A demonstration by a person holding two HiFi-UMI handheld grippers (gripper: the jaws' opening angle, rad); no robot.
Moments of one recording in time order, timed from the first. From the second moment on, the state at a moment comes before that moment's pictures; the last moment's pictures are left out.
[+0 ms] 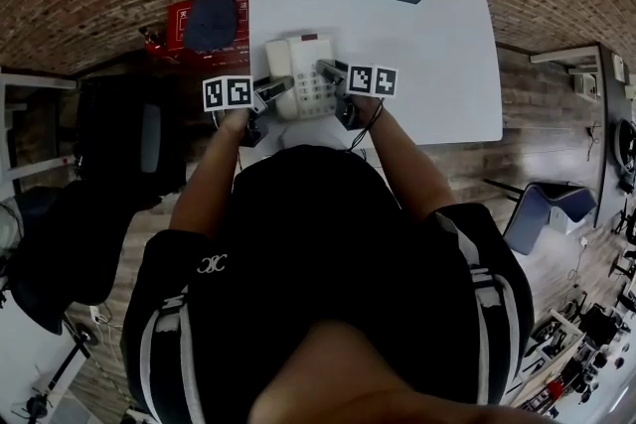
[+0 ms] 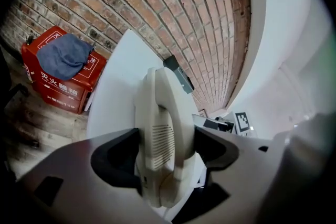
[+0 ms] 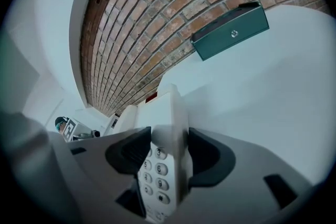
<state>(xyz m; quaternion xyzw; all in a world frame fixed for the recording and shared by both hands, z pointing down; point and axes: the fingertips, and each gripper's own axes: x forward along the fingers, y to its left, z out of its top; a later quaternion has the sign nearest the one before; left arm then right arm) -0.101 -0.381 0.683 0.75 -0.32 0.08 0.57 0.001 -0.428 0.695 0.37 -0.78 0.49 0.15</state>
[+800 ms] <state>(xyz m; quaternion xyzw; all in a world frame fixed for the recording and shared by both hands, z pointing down) -0.108 -0.393 0.595 0.79 -0.37 0.04 0.48 -0.003 -0.440 0.595 0.40 -0.82 0.40 0.10</state>
